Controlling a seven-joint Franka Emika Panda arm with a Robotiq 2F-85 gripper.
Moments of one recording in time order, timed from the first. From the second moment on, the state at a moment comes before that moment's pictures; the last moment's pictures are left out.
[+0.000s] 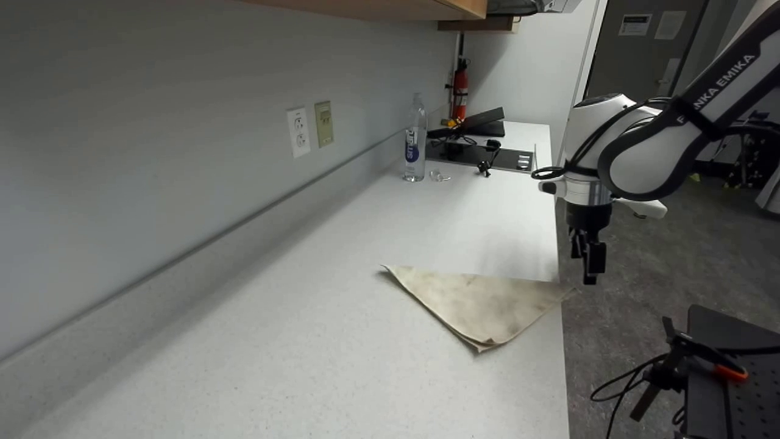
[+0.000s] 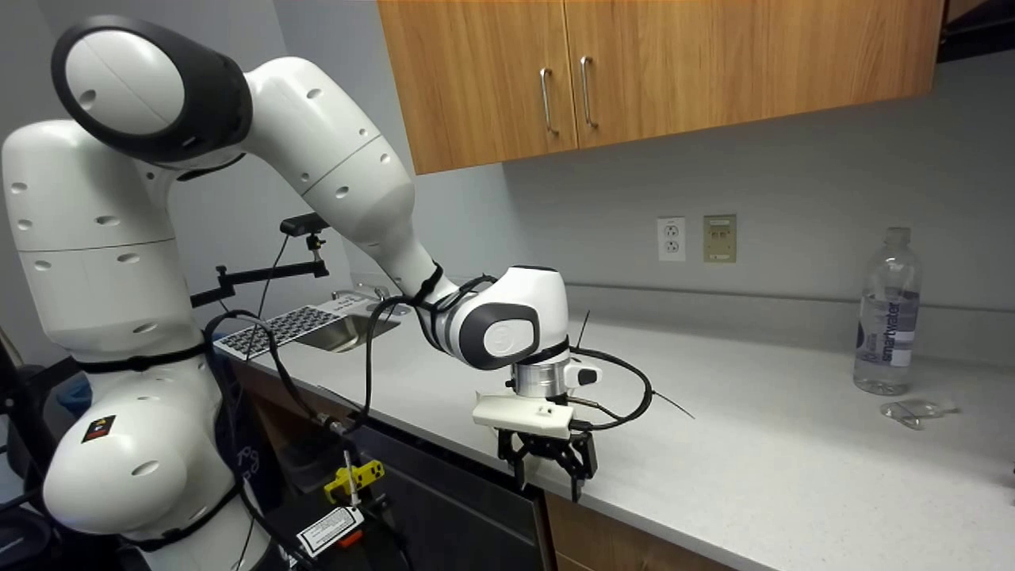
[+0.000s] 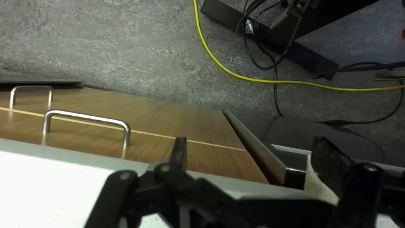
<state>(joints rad) -0.15 0.14 -0.12 -2.52 -0.21 2.53 -0.57</state>
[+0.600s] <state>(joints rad) -0.14 0.15 -0.06 -2.51 -0.17 2.52 -0.57</state>
